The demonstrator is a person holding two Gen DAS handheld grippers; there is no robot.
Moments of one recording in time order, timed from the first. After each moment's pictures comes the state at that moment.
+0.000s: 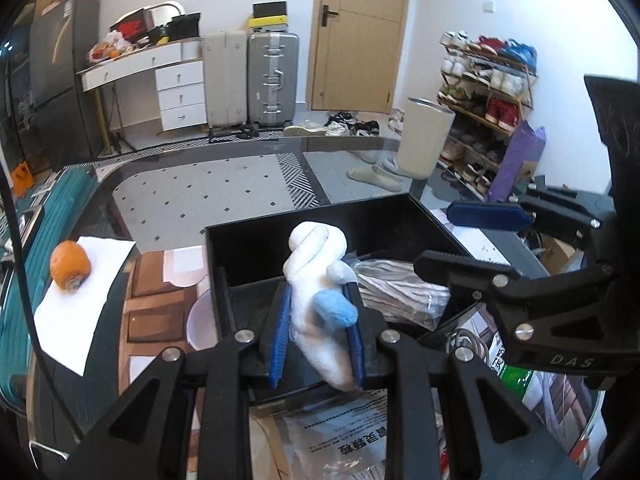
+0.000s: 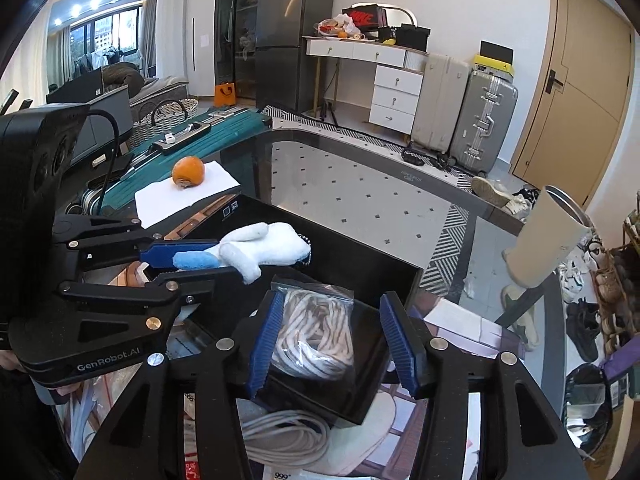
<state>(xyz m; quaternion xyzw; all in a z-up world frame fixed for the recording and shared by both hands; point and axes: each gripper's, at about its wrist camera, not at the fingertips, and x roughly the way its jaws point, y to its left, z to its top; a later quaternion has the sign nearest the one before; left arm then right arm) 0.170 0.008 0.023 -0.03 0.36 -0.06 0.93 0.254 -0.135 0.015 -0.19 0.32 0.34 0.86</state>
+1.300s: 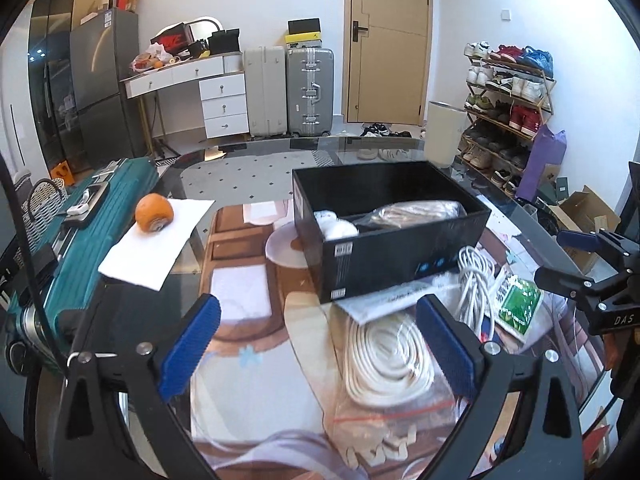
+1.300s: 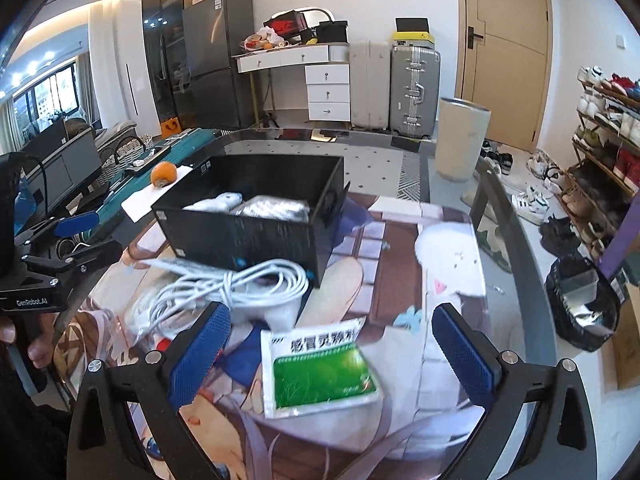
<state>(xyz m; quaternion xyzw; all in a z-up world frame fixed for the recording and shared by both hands) 0.060 0.039 0.019 -0.02 0.33 0.01 0.94 0.157 -0.241 -0.006 -0.09 0.34 0.25 0.90</state>
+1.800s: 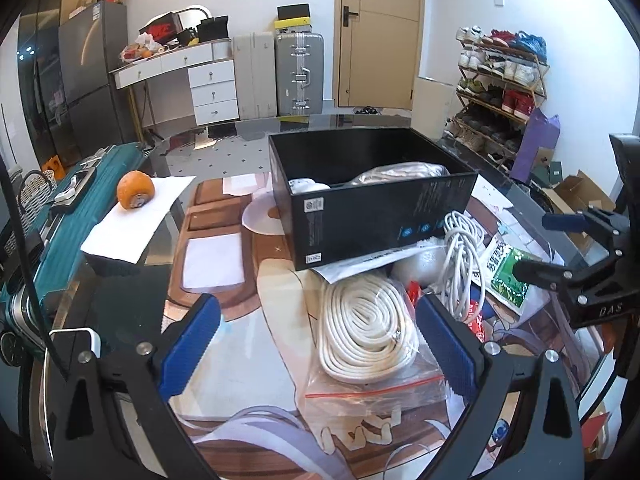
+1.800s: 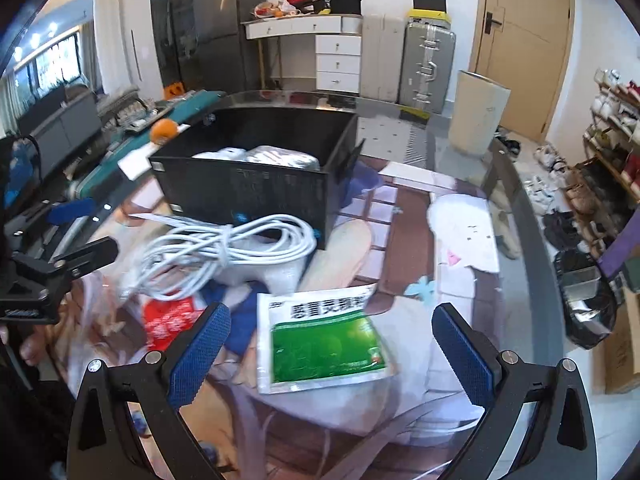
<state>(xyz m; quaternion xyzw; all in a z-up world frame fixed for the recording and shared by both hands) 0.057 0.020 -0.001 -0.01 0.36 0.00 0.93 0.159 -0.230 -0.028 -0.13 0.38 0.25 0.88</state>
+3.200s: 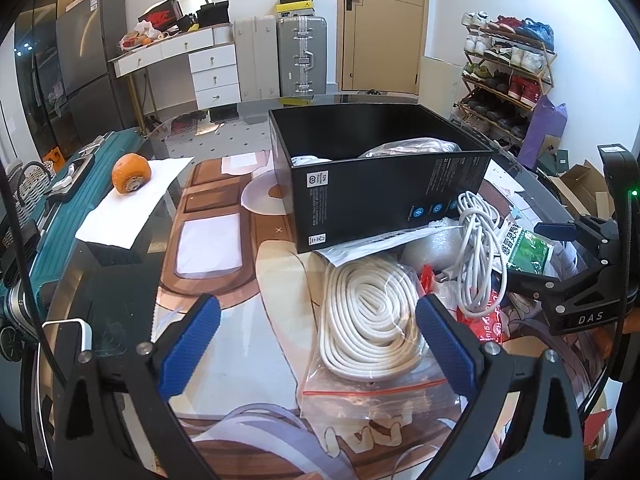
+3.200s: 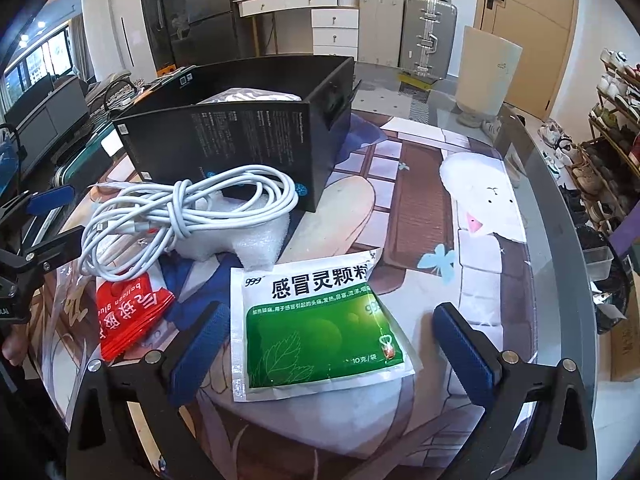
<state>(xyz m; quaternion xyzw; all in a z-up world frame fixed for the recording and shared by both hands) 0.064 0.021 -0.013 -0.01 0.39 0.00 0.92 0.187 -0.226 -0.074 -0.13 0.43 0.24 0.86</state>
